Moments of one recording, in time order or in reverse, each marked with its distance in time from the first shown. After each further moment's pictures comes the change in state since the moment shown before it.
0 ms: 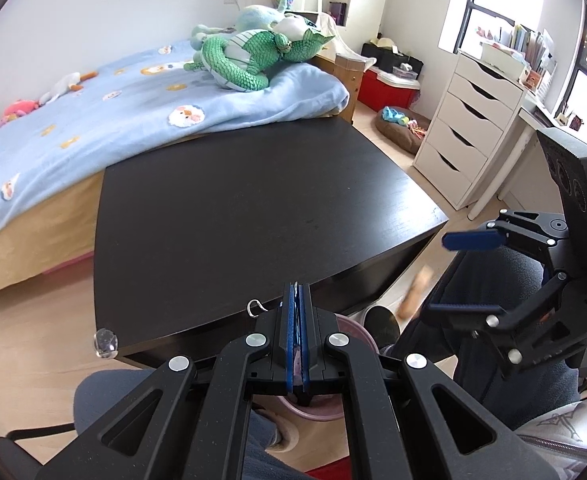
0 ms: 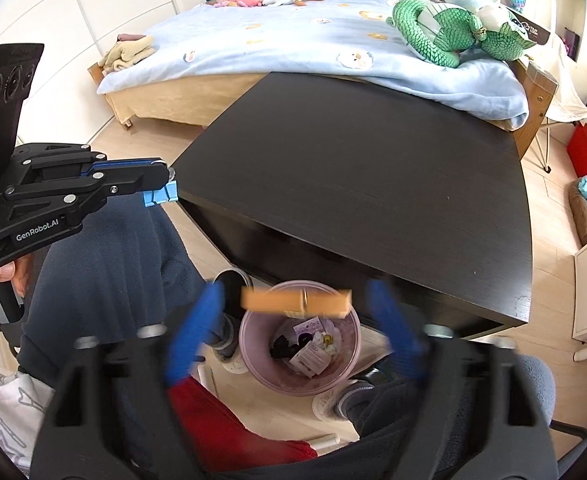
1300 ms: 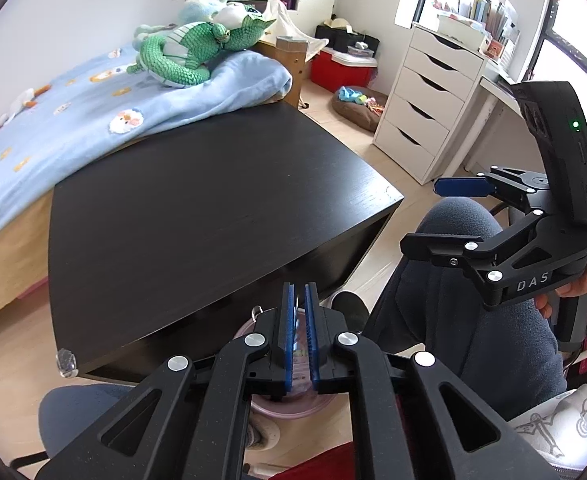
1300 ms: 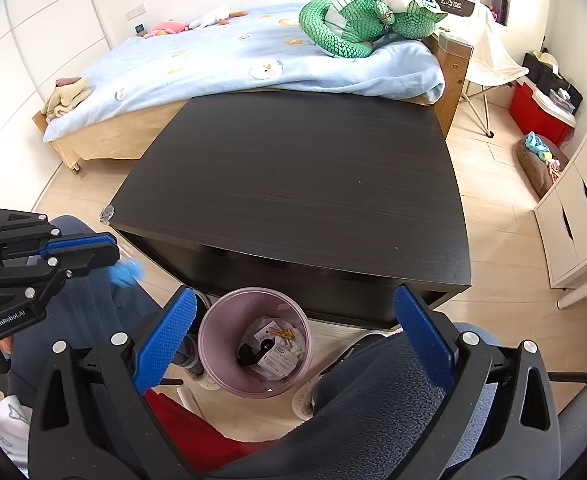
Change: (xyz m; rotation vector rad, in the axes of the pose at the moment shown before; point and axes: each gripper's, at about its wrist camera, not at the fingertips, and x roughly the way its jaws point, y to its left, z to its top) left arm 0.019 -0.048 0.005 0.103 0.057 -0.102; right arm -0.027 -0.057 -0.015 0.189 -0.045 -0.152
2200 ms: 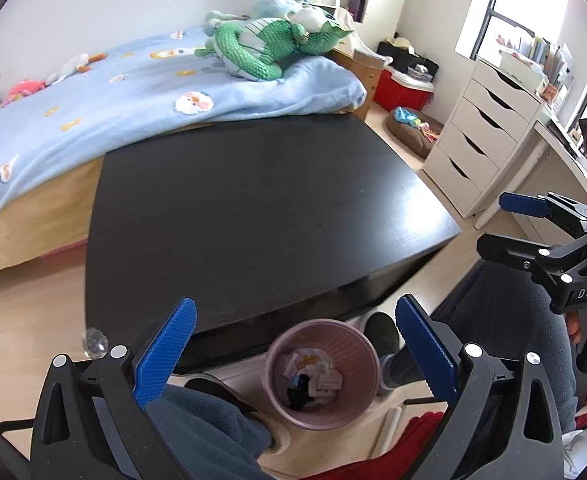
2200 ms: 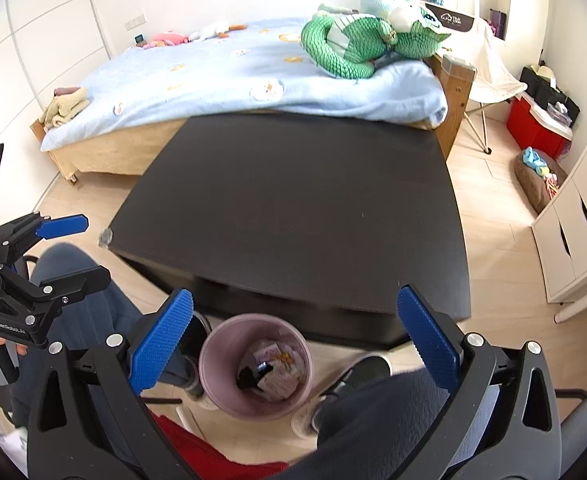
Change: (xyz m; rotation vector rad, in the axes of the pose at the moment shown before) left arm -0.005 0.059 -0.001 -0.173 -0.039 0.119; right arm 0.001 0.011 0.029 -0.011 -0.060 -0.020
